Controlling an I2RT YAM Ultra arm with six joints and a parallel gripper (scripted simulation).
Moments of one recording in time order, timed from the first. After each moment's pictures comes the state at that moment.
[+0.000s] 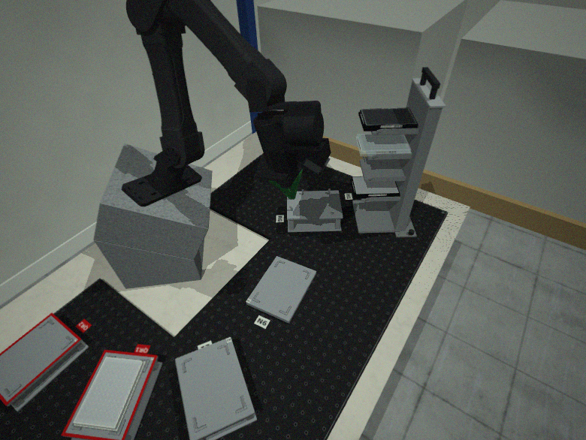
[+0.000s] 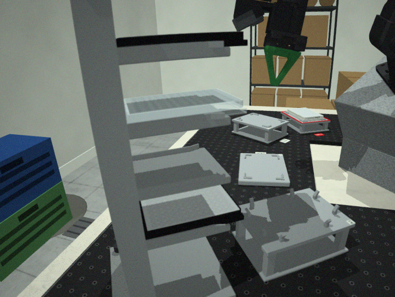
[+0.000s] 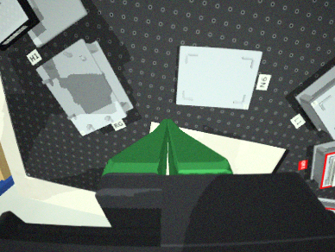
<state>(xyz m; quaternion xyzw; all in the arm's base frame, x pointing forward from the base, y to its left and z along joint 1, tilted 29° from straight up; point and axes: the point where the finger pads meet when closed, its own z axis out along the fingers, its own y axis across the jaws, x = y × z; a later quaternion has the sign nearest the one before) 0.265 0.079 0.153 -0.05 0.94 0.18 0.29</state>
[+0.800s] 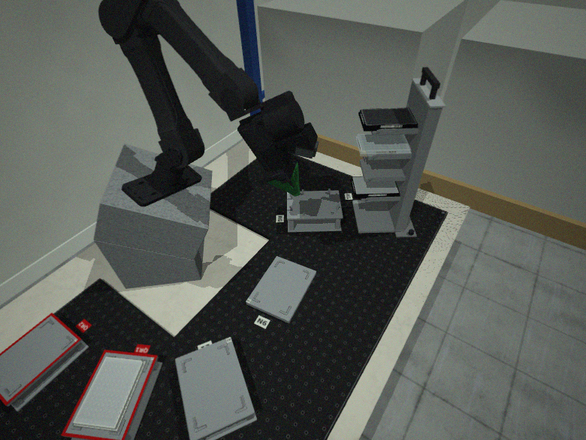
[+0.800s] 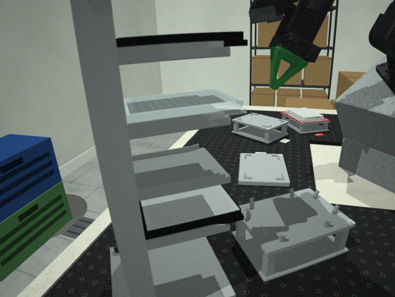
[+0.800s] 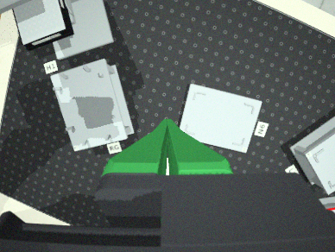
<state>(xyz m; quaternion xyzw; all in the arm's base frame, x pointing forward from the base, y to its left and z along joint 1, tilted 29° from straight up) 0.267 0.097 0.156 -0.12 0.88 0.18 0.43</state>
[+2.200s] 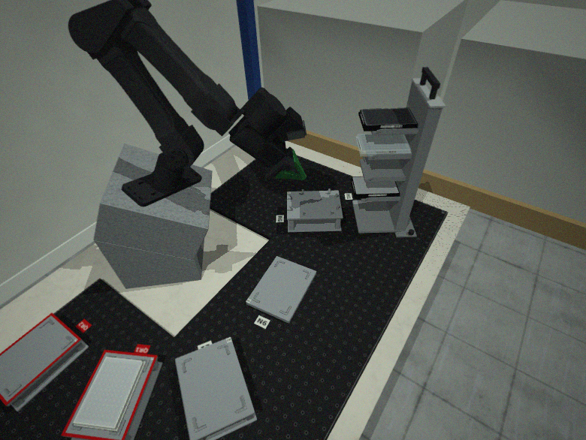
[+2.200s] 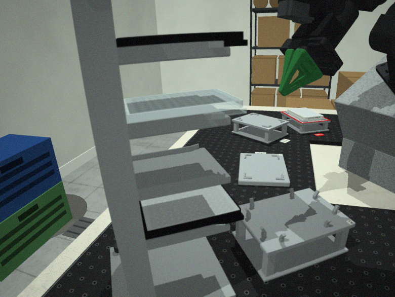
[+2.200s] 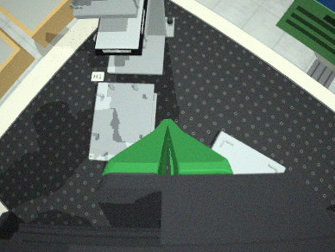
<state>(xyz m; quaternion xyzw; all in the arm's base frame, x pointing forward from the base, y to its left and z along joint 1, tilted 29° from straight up) 0.248 0.153 0.168 -0.24 0.77 0.21 0.56</state>
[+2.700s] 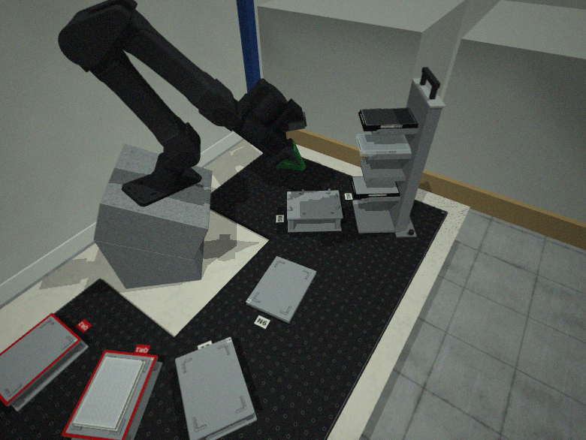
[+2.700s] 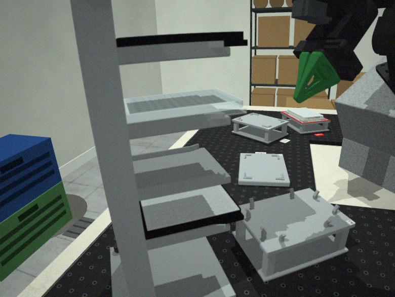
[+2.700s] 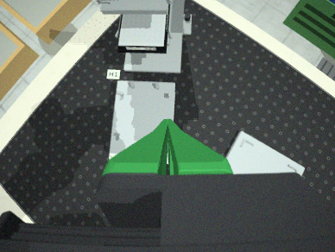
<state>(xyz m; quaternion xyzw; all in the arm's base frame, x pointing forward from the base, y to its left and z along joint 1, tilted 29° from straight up) 0.226 0.190 0.168 -0.24 0.77 0.21 0.55</state>
